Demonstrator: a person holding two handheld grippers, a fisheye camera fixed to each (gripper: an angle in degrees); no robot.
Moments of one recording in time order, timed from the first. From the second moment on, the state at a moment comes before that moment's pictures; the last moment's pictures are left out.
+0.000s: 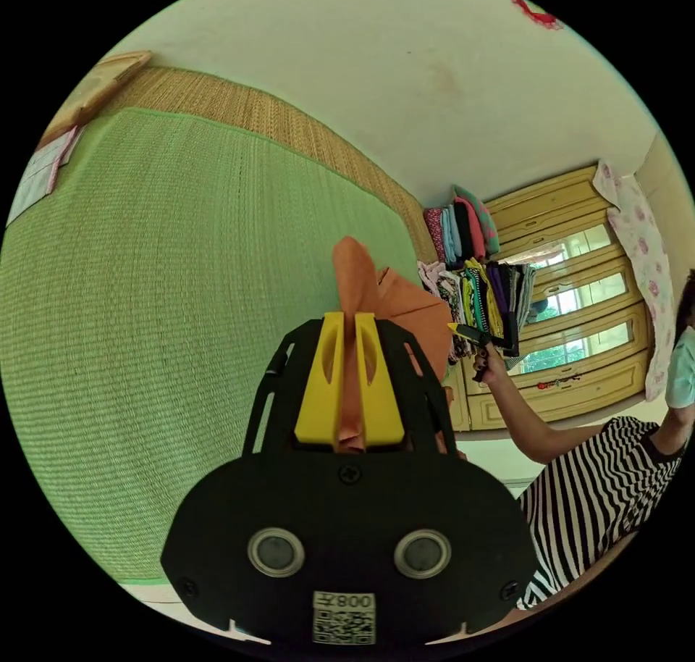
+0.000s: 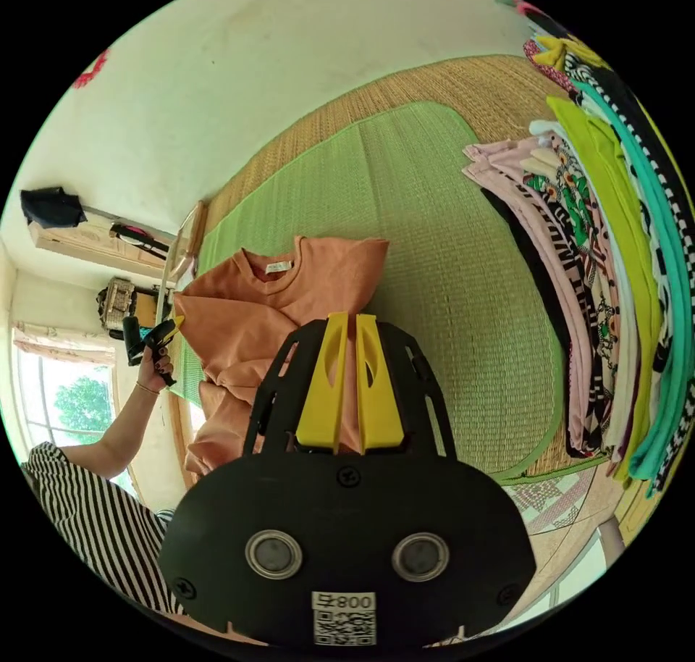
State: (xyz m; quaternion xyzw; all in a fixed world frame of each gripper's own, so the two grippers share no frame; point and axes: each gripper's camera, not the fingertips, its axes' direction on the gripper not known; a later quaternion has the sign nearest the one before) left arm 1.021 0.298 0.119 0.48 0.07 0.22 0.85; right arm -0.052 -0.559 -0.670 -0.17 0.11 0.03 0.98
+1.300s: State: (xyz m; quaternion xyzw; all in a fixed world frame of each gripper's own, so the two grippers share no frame) left arm 1.088 0.253 0.065 0.51 -0.03 0.19 0.84; right arm -0.218 -0.715 -0.514 -0.23 0.12 -0.12 0.96
